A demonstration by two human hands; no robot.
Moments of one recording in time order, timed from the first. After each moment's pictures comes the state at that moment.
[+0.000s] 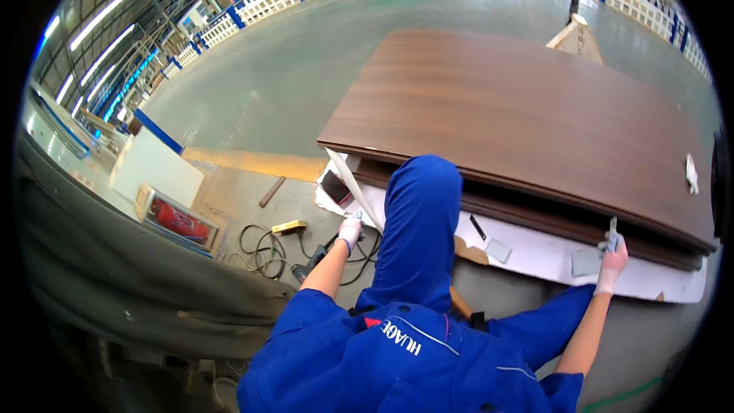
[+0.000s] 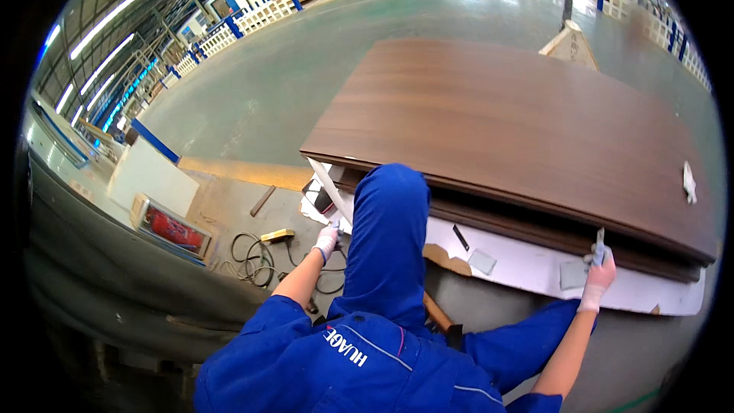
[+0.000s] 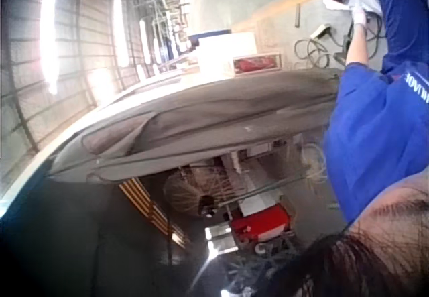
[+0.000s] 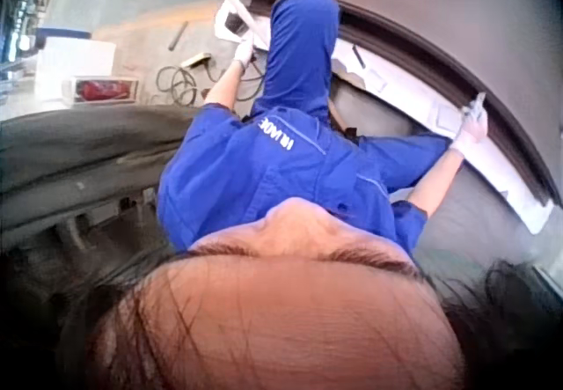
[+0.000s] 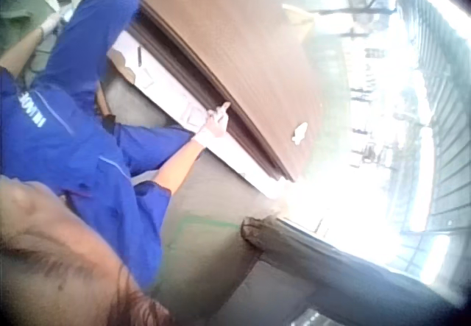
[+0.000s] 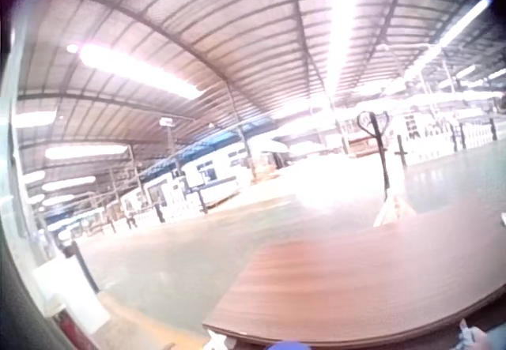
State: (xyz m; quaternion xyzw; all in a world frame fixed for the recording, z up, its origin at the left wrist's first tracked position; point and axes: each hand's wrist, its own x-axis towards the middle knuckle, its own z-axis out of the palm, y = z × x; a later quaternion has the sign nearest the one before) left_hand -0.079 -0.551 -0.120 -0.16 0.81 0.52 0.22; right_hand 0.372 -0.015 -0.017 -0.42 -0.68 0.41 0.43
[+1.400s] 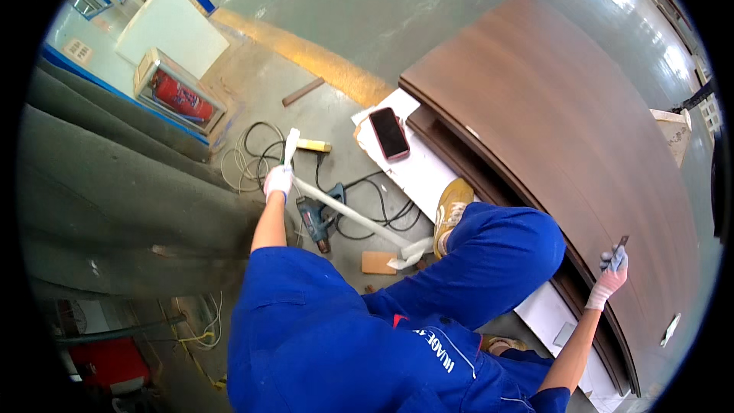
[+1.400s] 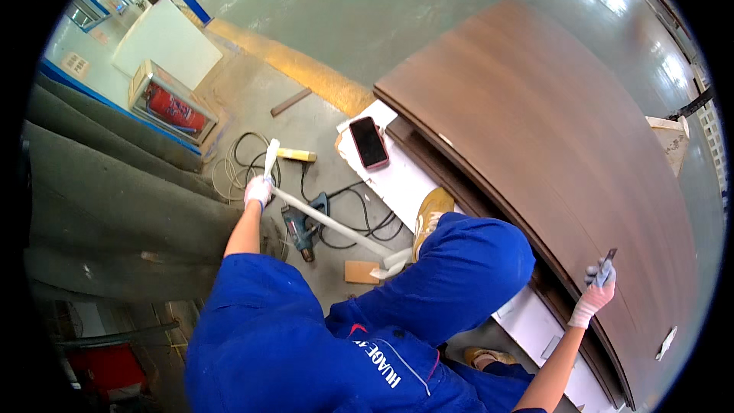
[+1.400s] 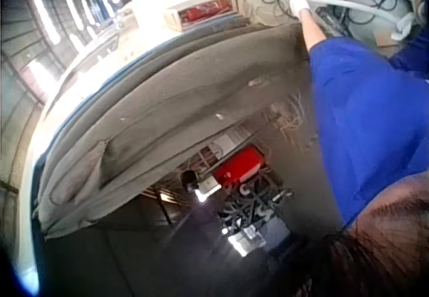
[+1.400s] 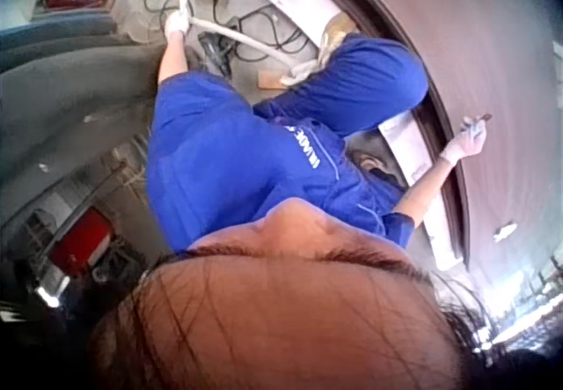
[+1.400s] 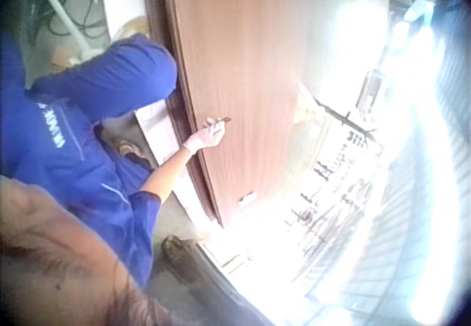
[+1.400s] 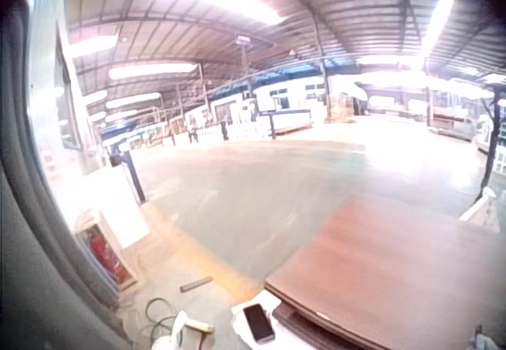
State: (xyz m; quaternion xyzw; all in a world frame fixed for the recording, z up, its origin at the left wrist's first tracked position) left_hand -0.159 -0.852 -0.109 -0.27 0.95 0.16 0.07; right_hand 0.093 -0.075 0.005 -0.33 -0.74 0.46 0.36
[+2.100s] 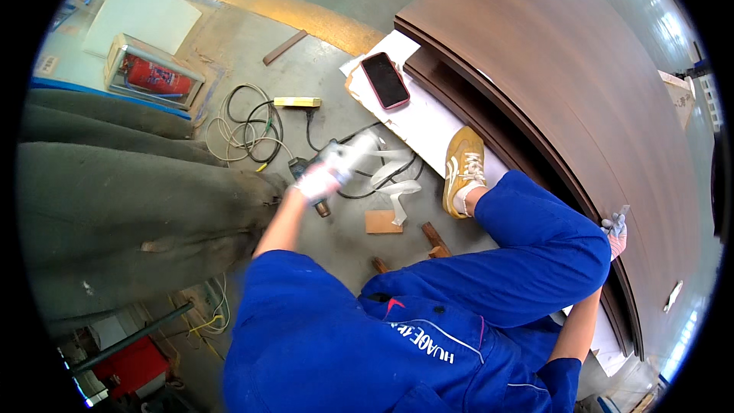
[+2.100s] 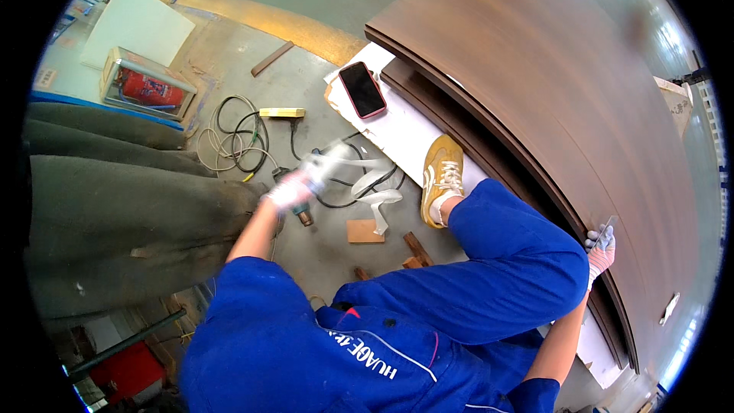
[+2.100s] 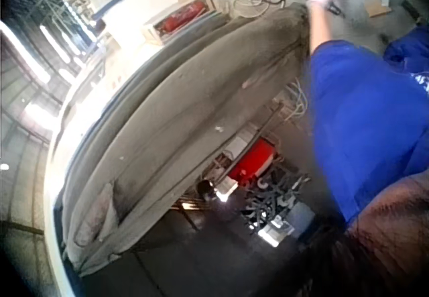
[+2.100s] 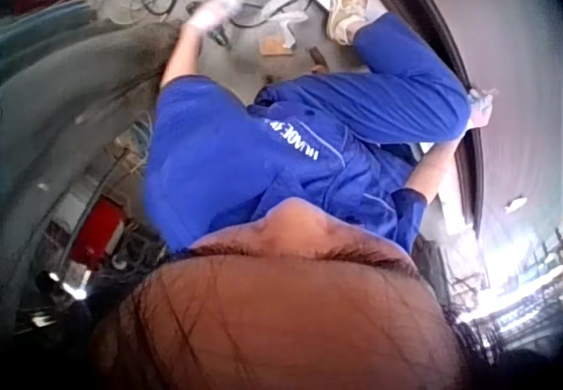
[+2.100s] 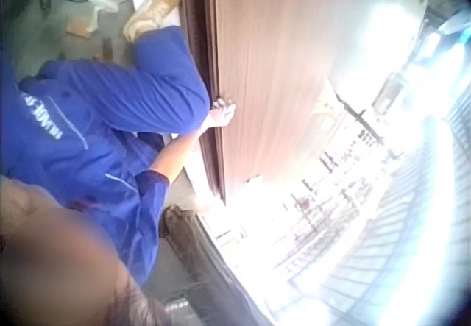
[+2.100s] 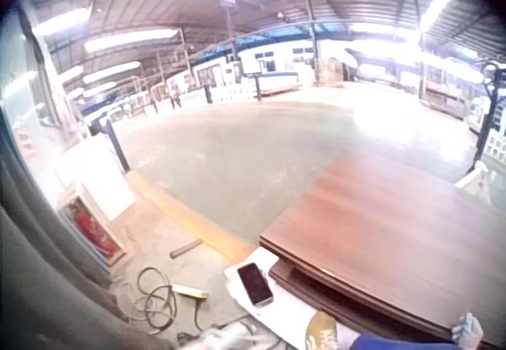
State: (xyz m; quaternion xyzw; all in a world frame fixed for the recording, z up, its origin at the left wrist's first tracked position) left_hand -0.083 -0.756 -0.127 0.12 0.94 0.16 0.27; right_hand 0.113 -0.090 -0.027 -0.43 -0.59 0.58 0.36
